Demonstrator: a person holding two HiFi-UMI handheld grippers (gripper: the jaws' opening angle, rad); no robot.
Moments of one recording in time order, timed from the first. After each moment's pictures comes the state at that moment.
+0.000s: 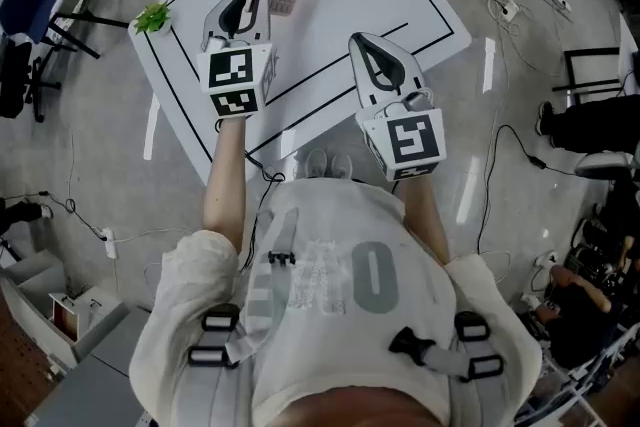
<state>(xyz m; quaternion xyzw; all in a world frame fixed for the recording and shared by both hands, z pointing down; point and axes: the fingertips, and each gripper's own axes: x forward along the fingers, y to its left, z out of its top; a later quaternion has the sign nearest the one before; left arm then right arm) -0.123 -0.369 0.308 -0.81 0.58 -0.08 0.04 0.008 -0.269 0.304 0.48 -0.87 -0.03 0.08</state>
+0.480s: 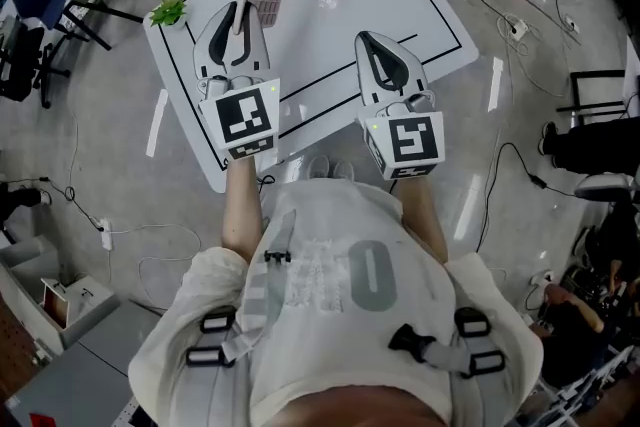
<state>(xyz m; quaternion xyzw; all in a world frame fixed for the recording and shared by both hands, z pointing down) -0.150 -0.306 0.252 -0.74 0.66 -0.07 0.14 0.003 -0.273 0.288 0.48 -0.87 -0.04 0.05</state>
